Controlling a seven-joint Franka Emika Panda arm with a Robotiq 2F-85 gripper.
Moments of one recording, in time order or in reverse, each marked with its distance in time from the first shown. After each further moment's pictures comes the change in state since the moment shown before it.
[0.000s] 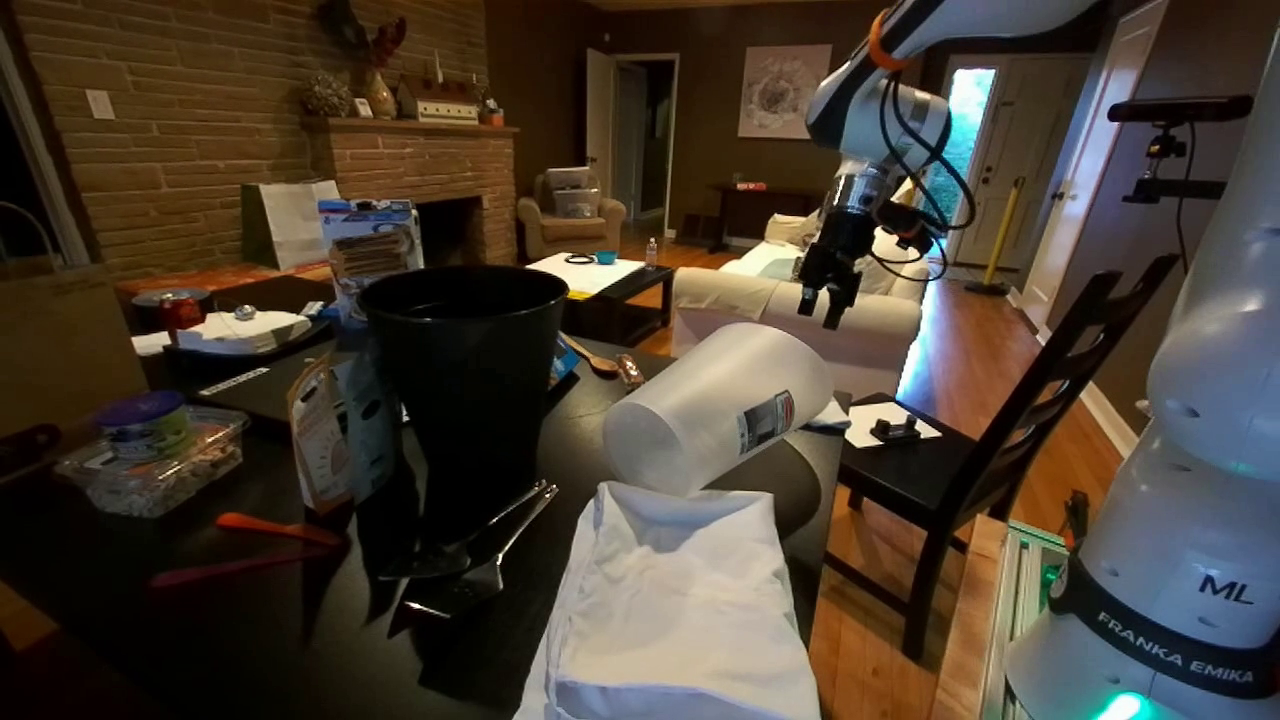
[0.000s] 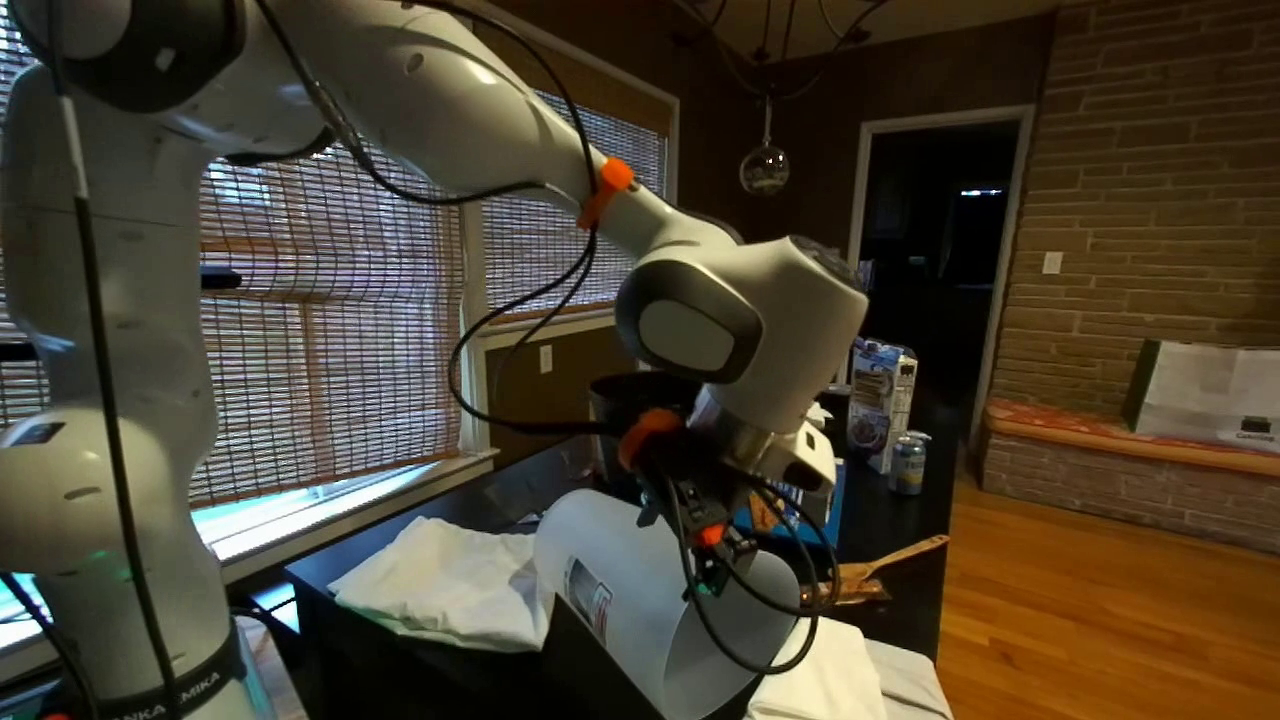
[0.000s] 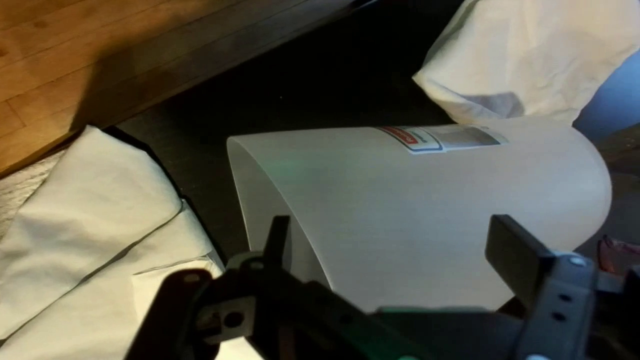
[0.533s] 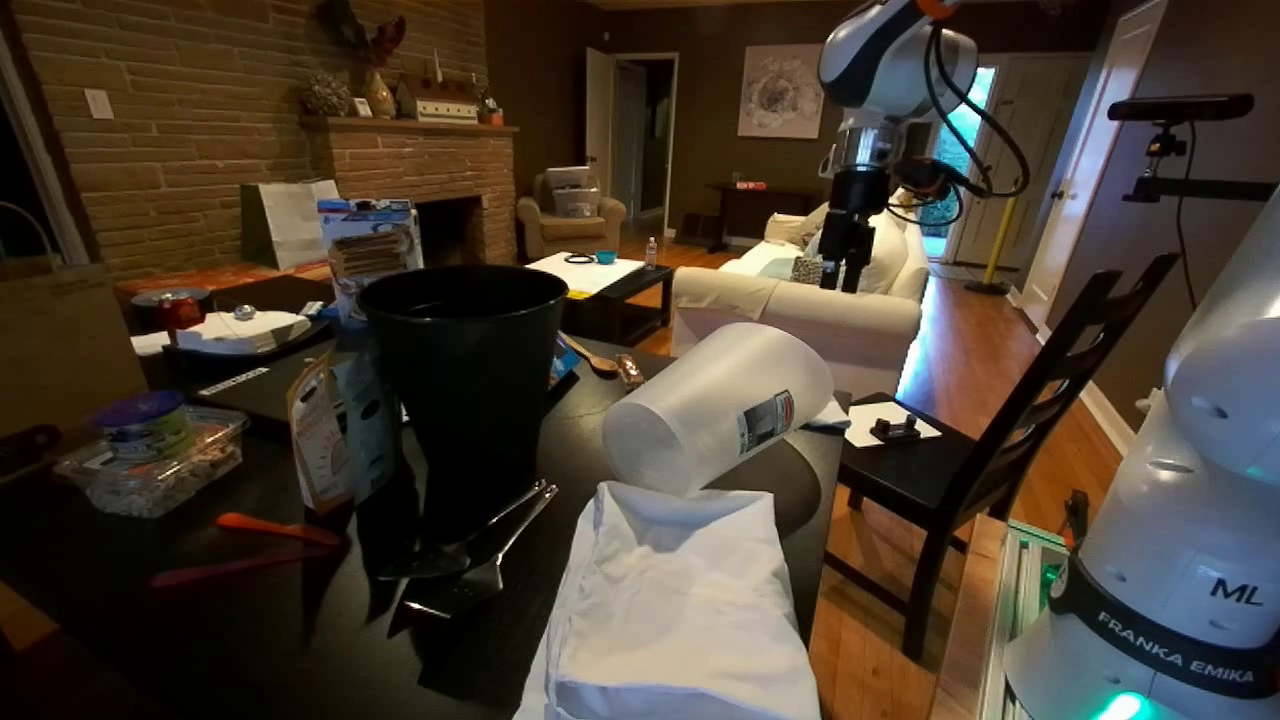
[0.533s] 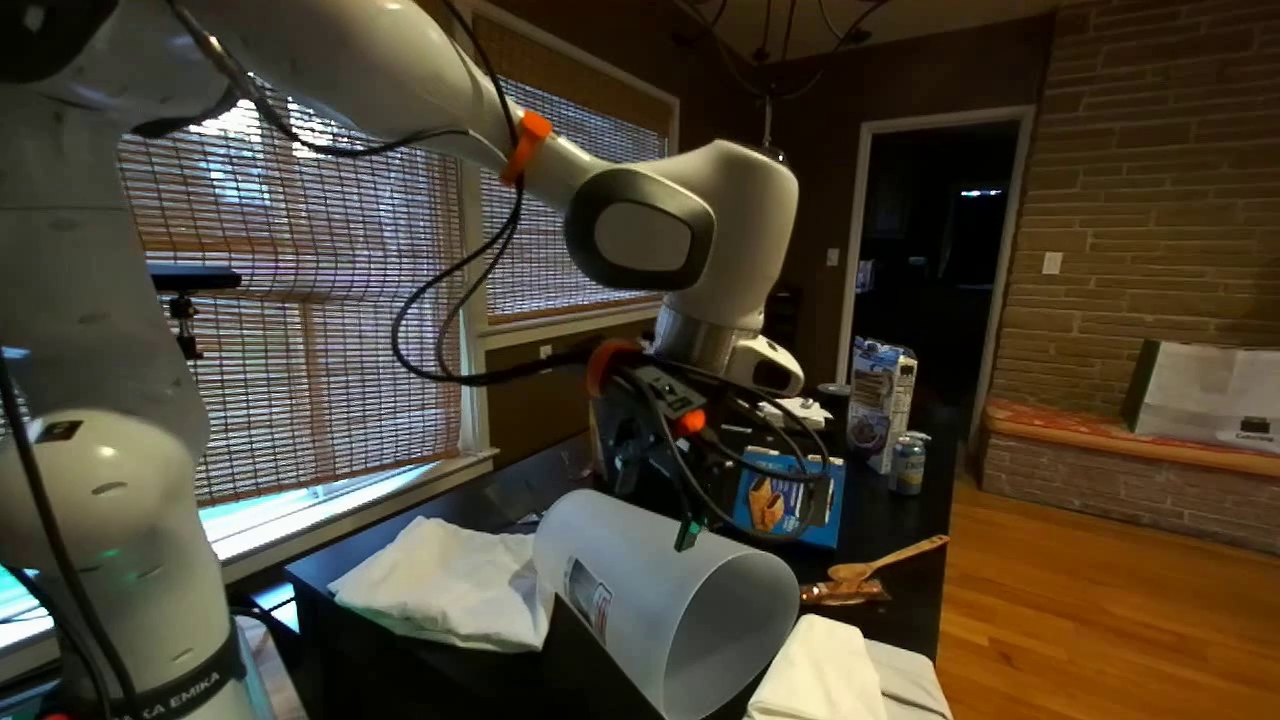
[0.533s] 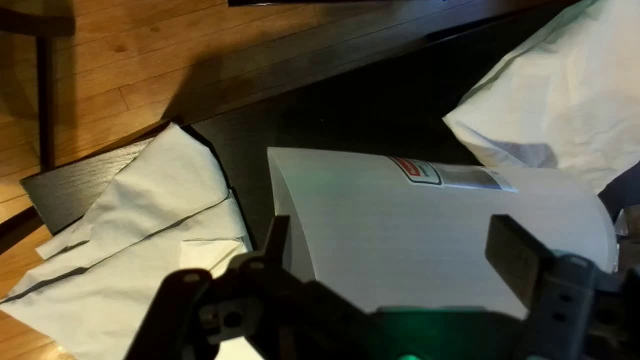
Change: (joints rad) arm 0.102 -0.217 -0.026 -0.079 -0.279 0.029 0.103
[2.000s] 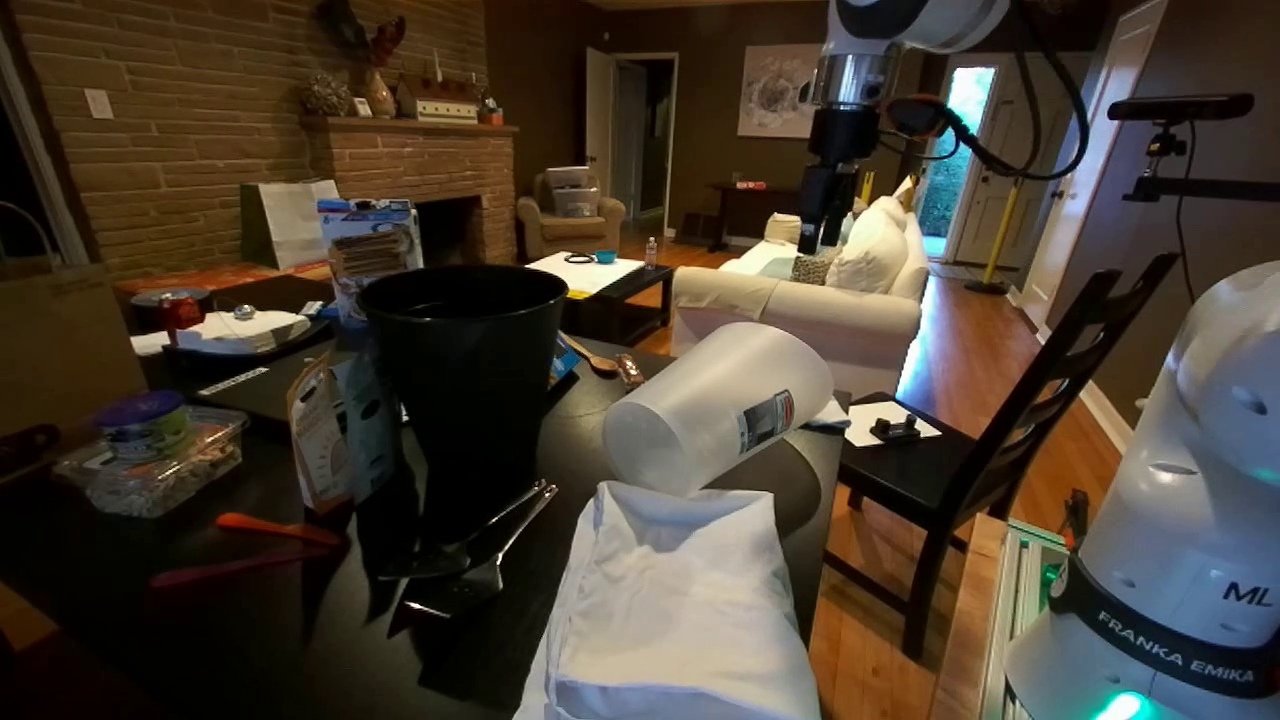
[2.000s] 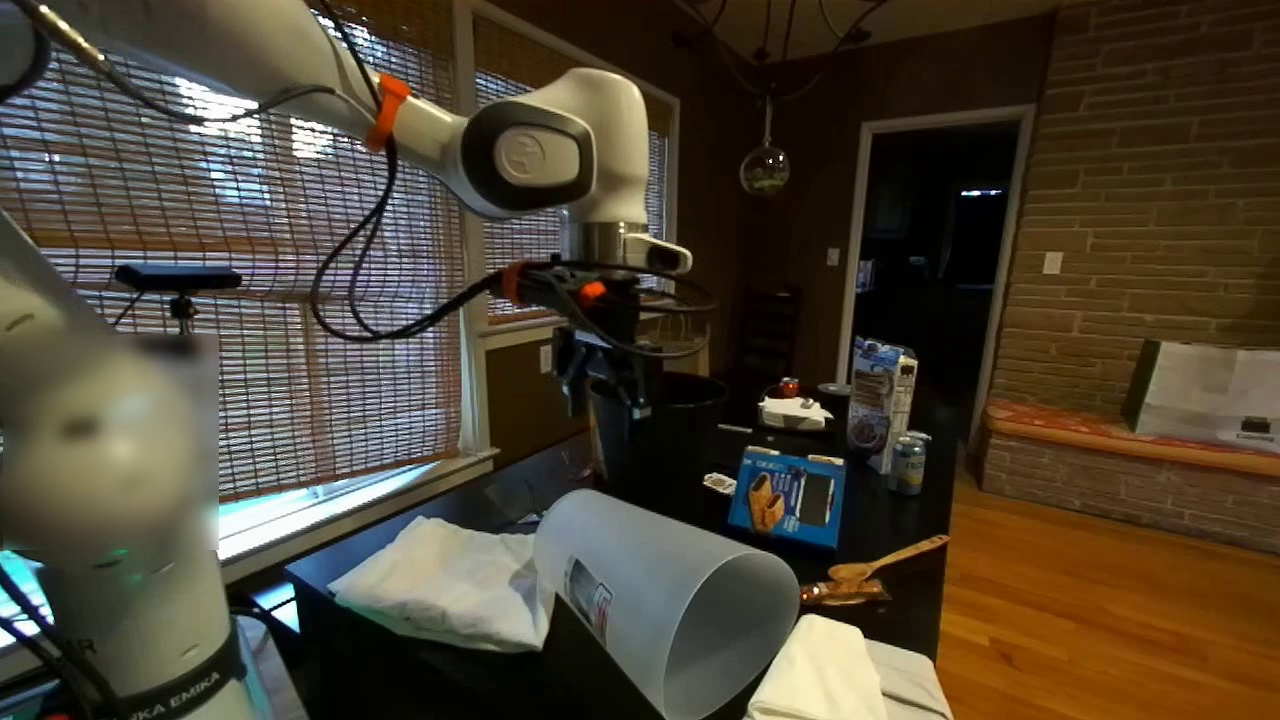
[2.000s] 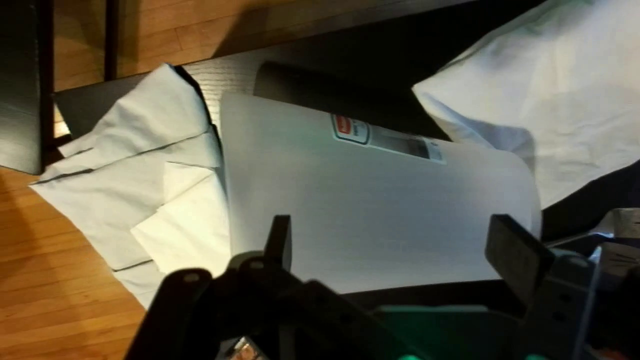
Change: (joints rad) arm 0.109 -0.349 0.154 -0.182 -0.222 0.066 0.284
